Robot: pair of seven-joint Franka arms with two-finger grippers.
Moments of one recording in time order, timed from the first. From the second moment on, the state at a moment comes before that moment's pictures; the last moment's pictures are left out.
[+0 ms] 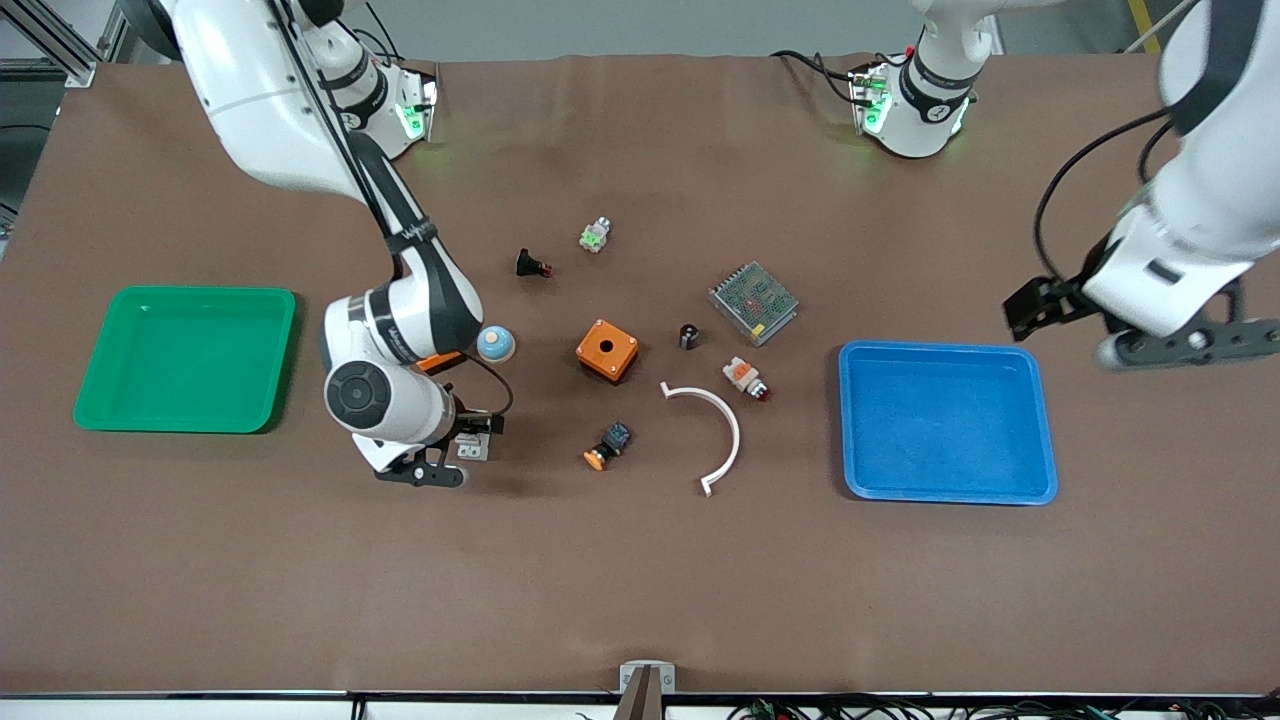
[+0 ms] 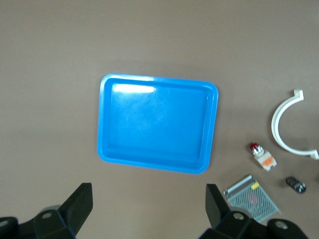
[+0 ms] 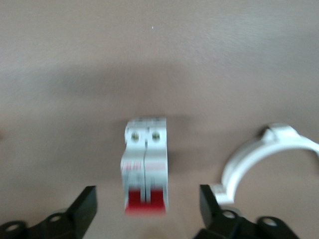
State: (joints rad) left arm 0.07 0.16 -0.28 -1.41 0.12 1.56 -0.24; right arm 0.37 0.62 -0.03 -1.56 0.12 2.03 0.39
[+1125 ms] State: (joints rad) left arm -0.02 -0.10 -0.12 -1.65 0.01 1.52 -0.13; right arm 0.00 0.02 -0.07 -1.60 0.08 1.52 0.09
